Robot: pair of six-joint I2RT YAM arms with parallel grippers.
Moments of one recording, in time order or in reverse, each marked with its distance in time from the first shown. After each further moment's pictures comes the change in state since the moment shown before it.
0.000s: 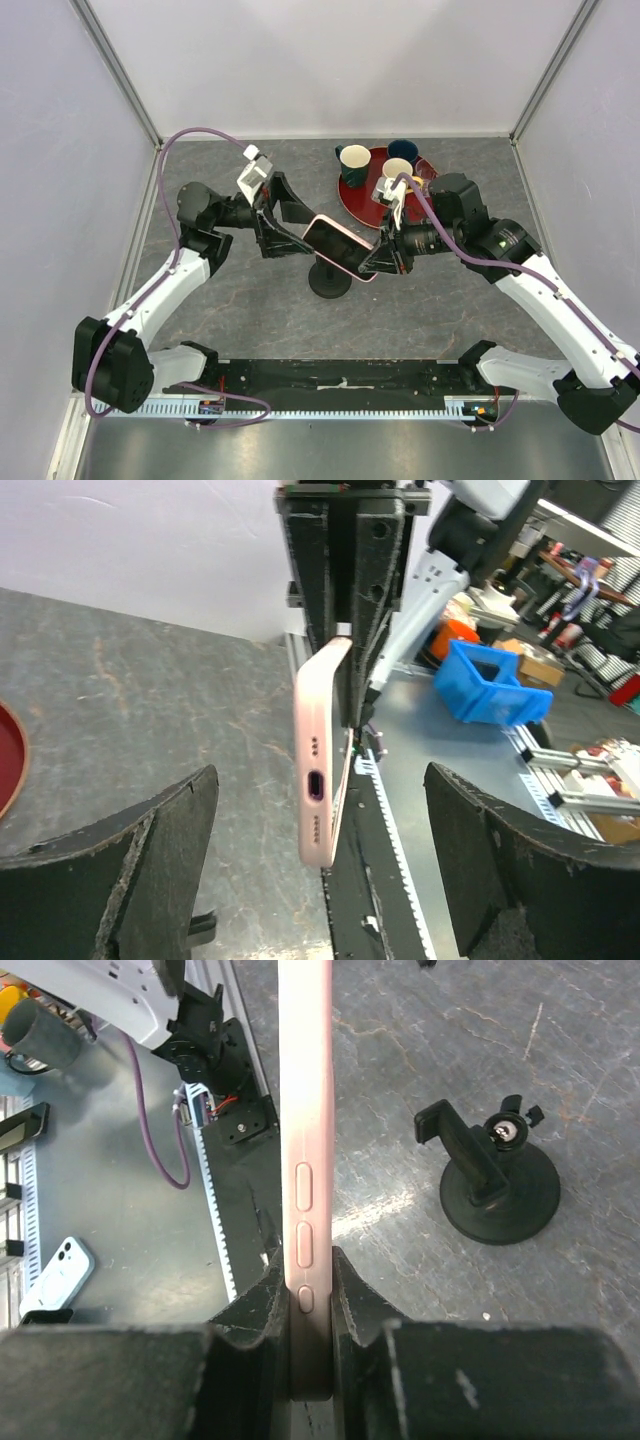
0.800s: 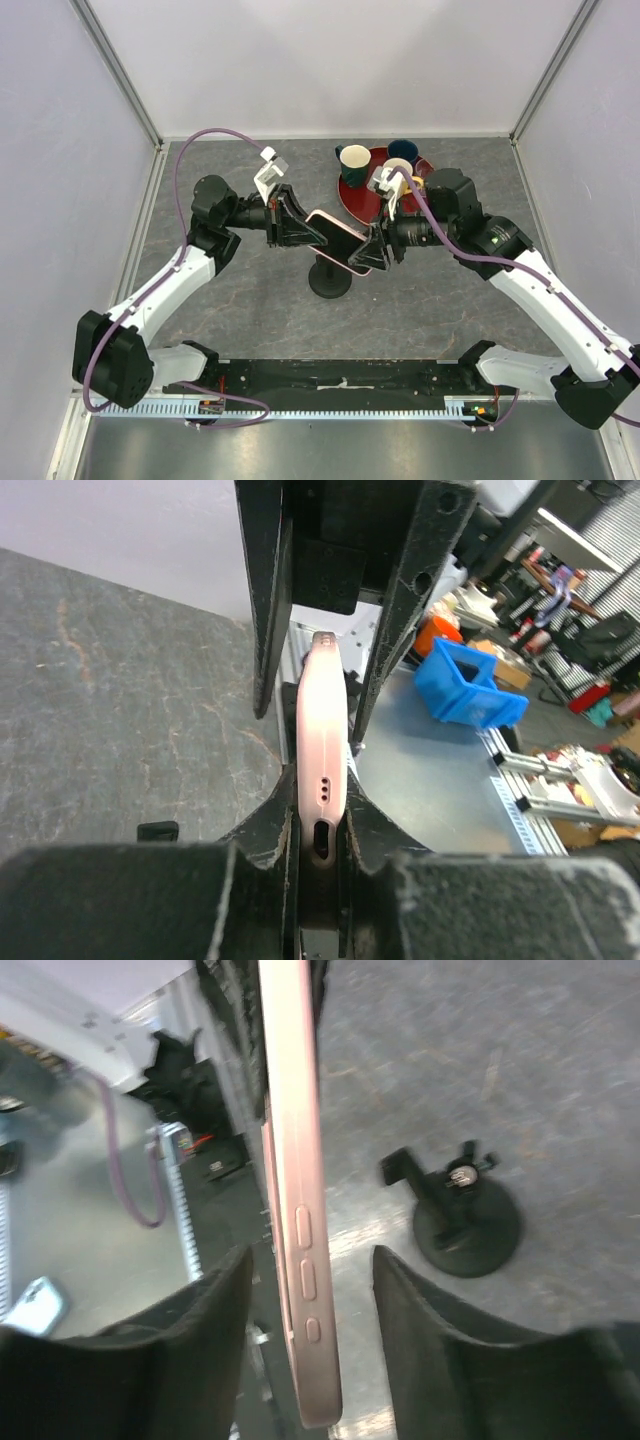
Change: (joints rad) left arm -0.082 0.031 0.032 -0.139 0.002 0.043; right arm 0.013 0.032 0.000 0.094 0.018 0.026
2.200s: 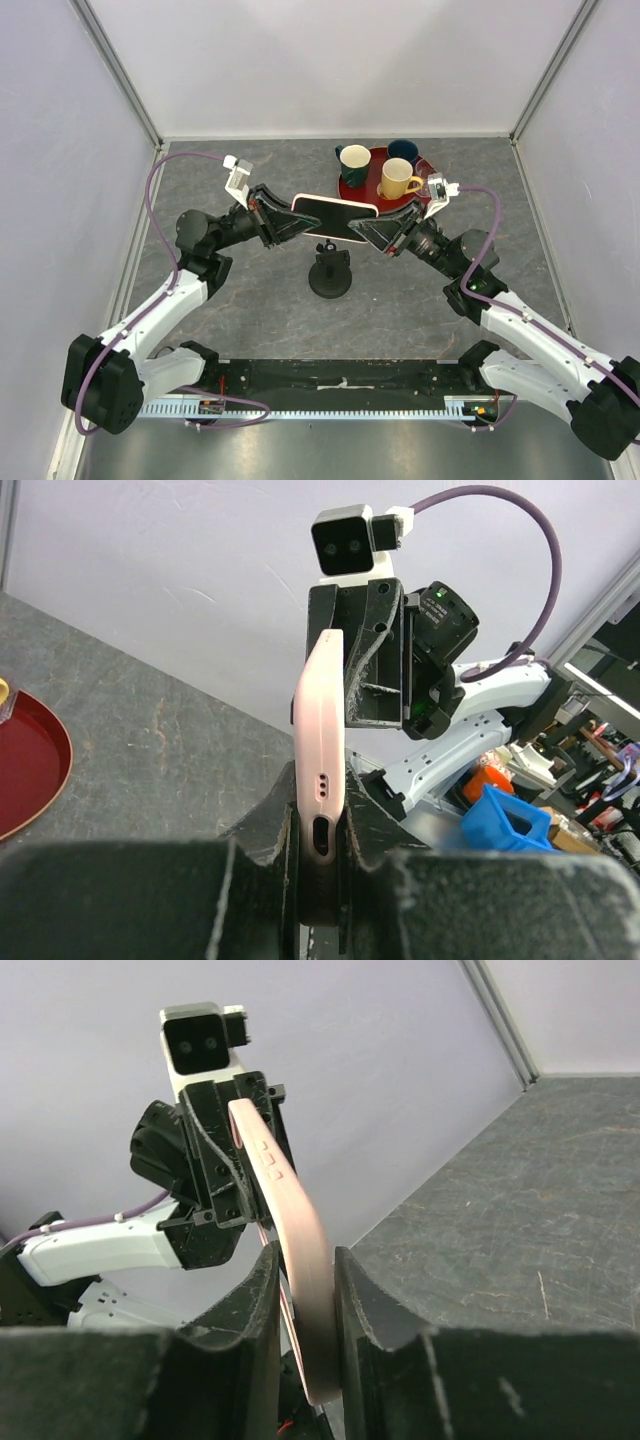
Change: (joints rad) left arm -0.002 -0.146 -0.207 0.244 -0.432 -0.163; right arm -0.005 -0.198 -0.663 1.294 0.343 0.763
